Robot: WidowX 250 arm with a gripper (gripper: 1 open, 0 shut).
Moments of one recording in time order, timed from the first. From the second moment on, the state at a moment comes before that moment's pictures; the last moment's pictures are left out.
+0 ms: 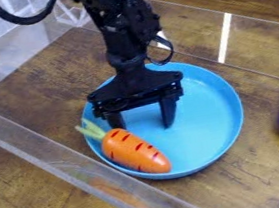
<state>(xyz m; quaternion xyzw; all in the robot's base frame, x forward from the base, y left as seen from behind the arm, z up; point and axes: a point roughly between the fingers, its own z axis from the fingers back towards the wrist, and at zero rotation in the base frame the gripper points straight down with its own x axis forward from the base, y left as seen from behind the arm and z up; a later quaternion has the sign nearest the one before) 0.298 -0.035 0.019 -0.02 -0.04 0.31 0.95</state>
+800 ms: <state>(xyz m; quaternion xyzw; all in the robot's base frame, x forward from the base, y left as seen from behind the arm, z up) 0.283 -0.024 0.019 0.00 -0.04 0.47 0.88</state>
